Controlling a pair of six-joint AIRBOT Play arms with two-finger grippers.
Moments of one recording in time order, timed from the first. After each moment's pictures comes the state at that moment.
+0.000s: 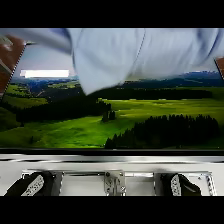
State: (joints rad) left arm 0.28 -0.95 2.01 1.00 -1.13 -1.38; right arm -0.54 -0.66 1.55 -0.86 1.06 1.13
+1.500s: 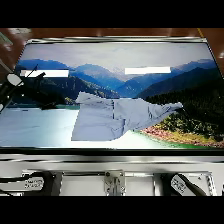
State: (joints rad) left arm 0.13 -1.46 1.26 1.12 -1.34 -1.39; right arm -0.54 -1.13 0.77 -0.75 1.01 1.17
